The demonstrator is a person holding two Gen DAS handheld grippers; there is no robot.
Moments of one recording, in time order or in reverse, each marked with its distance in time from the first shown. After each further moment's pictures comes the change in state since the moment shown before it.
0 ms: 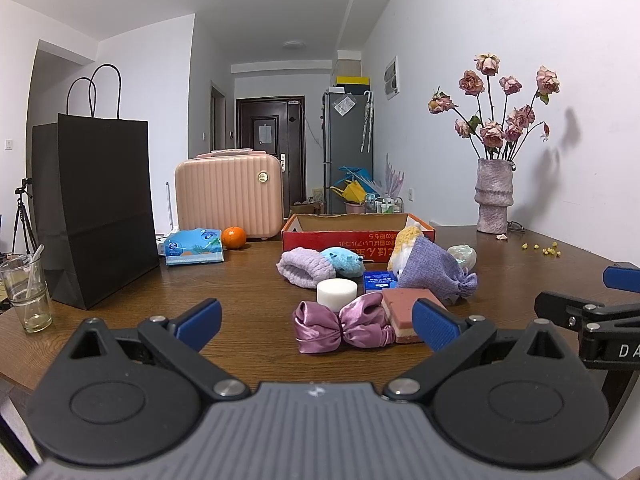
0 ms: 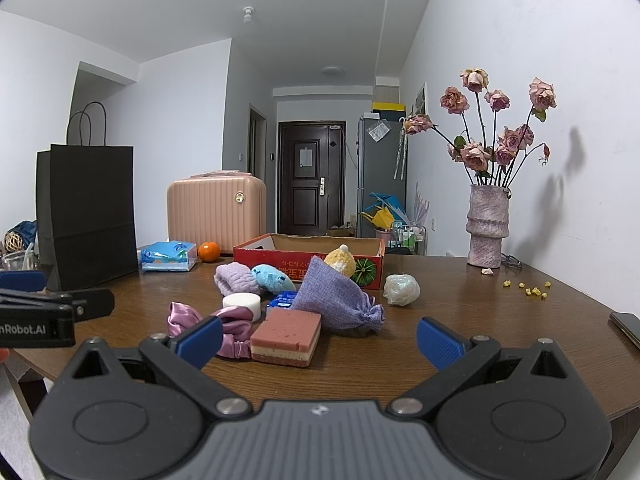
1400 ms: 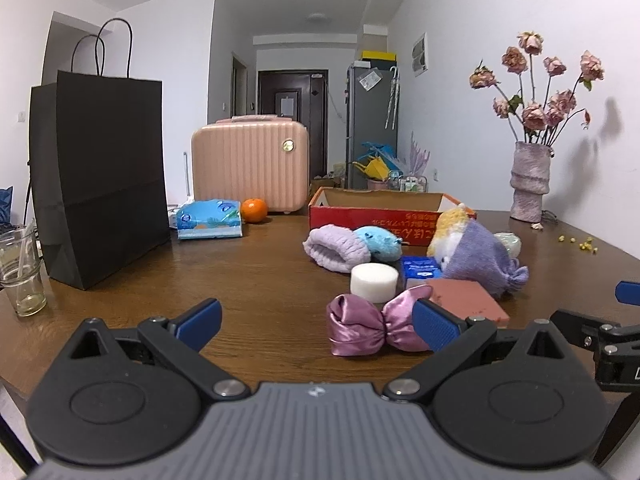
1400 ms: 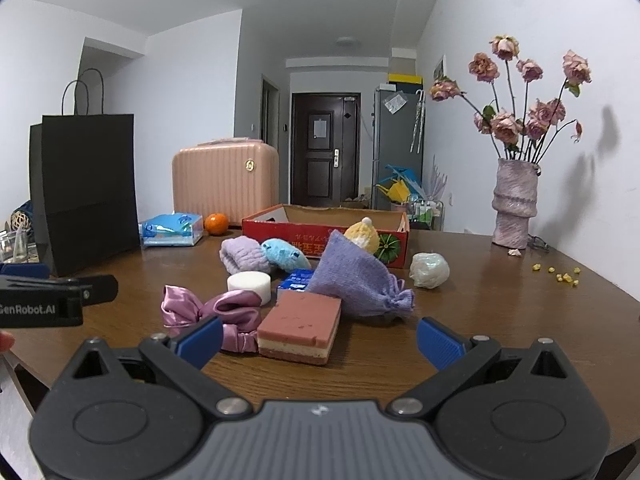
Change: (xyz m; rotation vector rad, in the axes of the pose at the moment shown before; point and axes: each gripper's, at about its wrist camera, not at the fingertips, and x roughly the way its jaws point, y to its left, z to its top) left arm 0.072 0.026 -0.001 -0.047 0.086 0.061; right arm 0.071 0.011 0.001 -0.015 0.102 0.042
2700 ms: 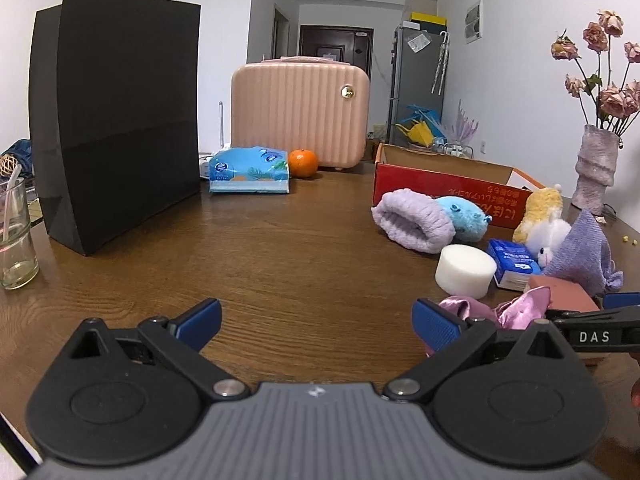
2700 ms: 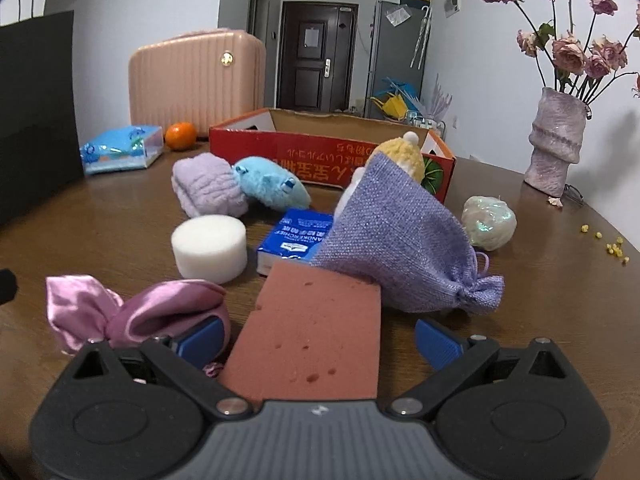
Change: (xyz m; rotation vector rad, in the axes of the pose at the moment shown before) left arm 0.098 0.054 -0.001 -0.090 0.138 0.099; right arm 0.183 0.025 0.017 -0.028 0.301 -0.064
